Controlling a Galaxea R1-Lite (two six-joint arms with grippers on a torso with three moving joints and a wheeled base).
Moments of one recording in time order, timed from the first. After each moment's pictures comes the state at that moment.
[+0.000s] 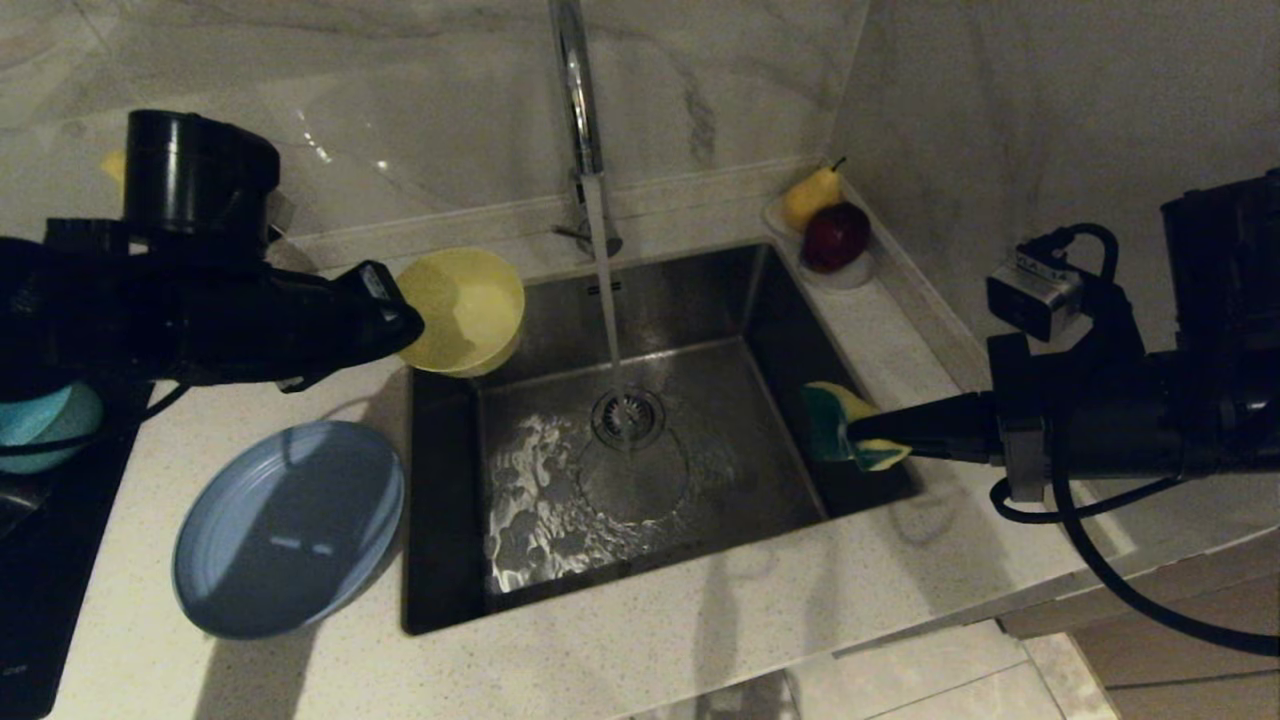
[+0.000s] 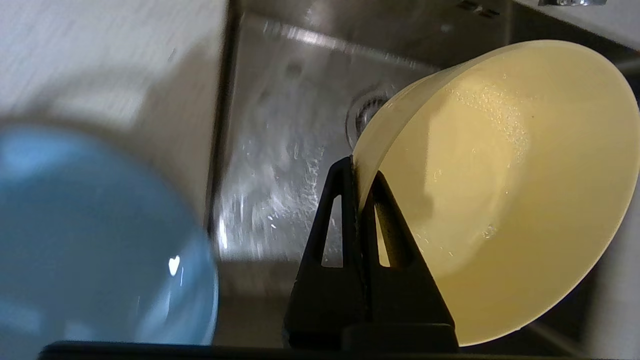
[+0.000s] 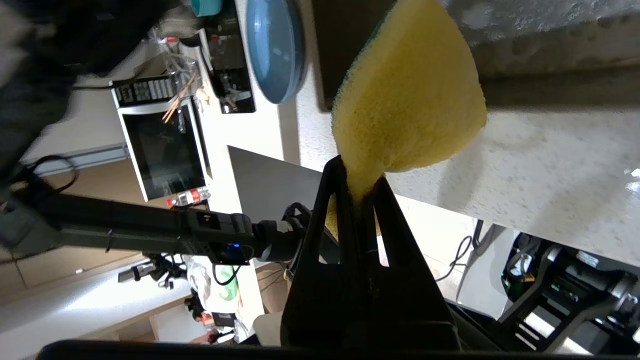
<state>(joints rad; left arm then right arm) -0.23 1.64 -1.32 0.11 0.13 -0.59 0.40 1.47 -1.11 0.06 0.63 0.70</state>
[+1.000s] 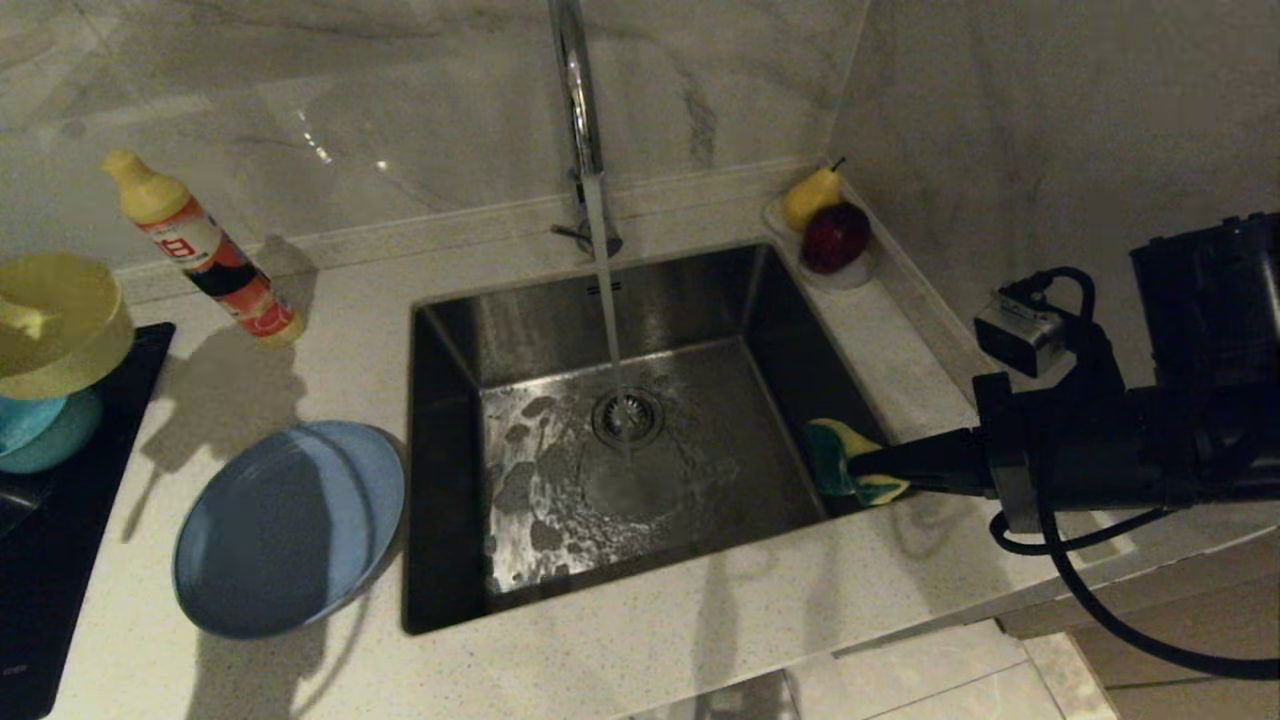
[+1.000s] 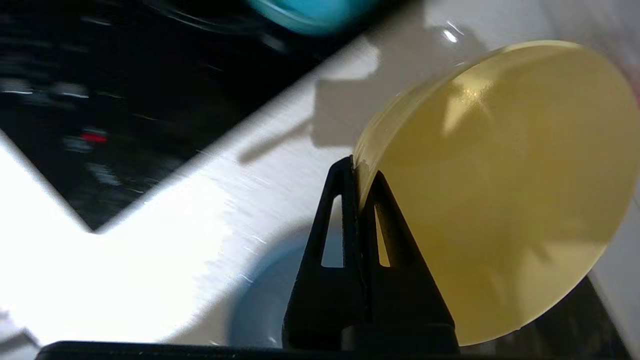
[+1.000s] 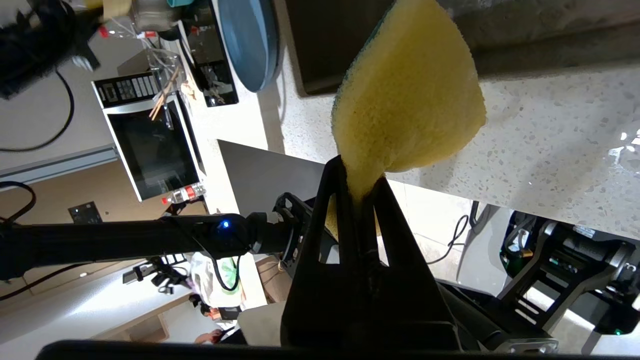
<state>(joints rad) 0.50 1.52 -1.50 0.57 0.09 -0.80 0.39 1.49 -1.06 0.06 0.63 0.69</state>
